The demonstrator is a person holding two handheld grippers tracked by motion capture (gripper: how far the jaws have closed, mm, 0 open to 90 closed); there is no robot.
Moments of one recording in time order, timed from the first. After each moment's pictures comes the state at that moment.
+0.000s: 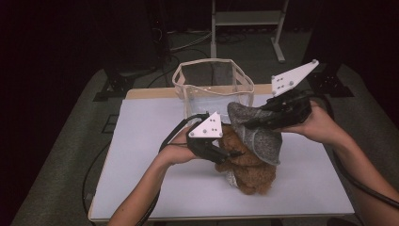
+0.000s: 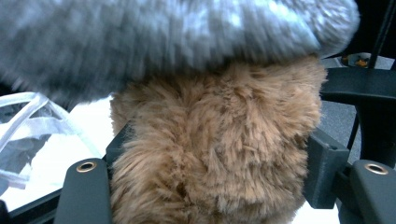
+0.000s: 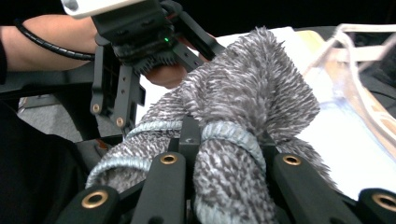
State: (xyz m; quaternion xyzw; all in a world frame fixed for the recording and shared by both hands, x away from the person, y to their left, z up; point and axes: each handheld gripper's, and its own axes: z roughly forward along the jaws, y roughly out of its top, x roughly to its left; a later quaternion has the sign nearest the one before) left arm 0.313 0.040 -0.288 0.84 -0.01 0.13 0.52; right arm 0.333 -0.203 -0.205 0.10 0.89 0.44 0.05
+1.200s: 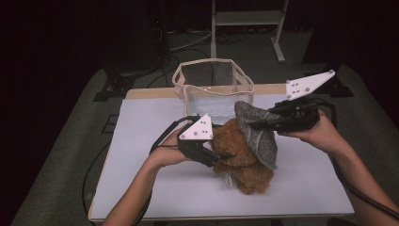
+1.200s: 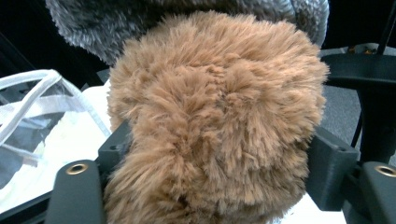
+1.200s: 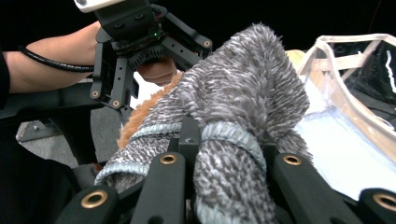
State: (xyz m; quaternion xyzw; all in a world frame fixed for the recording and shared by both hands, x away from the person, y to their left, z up) left arm 0.310 0.062 -0.291 0.85 0.00 0.14 0.51; right arm 0.330 -0.226 -0.228 0.12 0.85 0.51 0.05
